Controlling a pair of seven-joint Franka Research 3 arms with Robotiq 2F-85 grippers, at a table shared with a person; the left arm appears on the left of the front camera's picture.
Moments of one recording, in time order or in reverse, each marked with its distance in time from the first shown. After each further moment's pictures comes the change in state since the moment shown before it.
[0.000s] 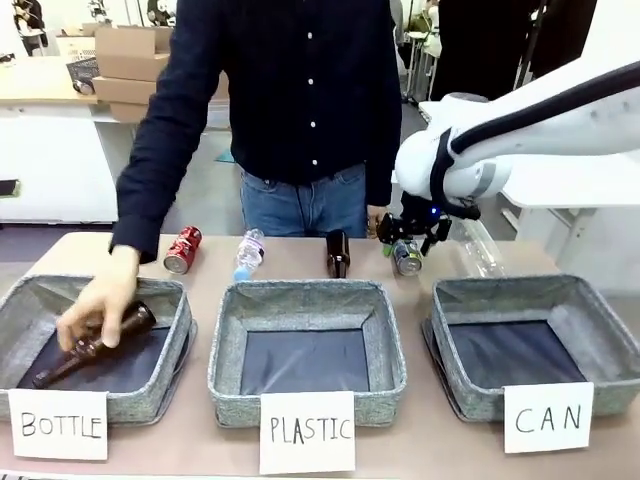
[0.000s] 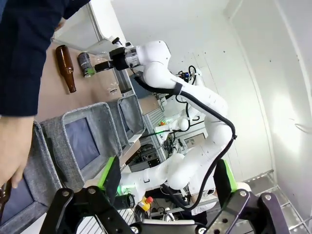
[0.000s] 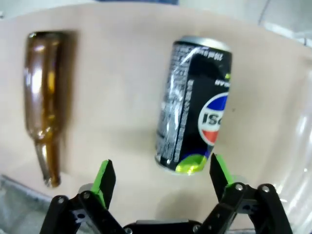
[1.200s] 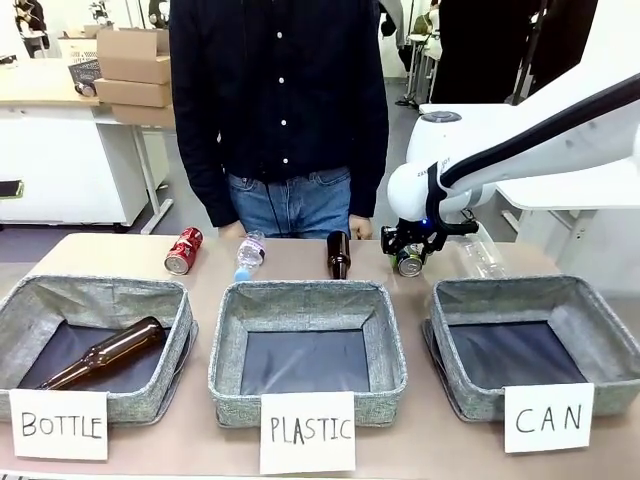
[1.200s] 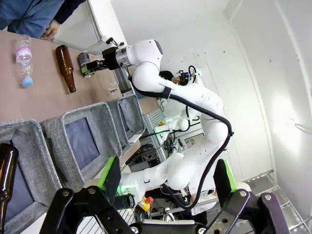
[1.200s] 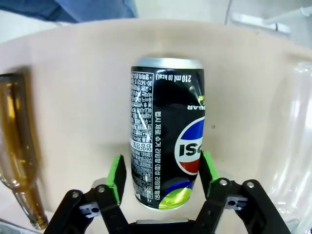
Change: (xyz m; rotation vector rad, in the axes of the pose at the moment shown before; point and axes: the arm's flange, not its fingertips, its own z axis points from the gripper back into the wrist) left arm 0.000 0.000 0.000 0.000 0.000 0.000; right arm 0.009 0.002 -0.027 -0.132 -0.023 -0.100
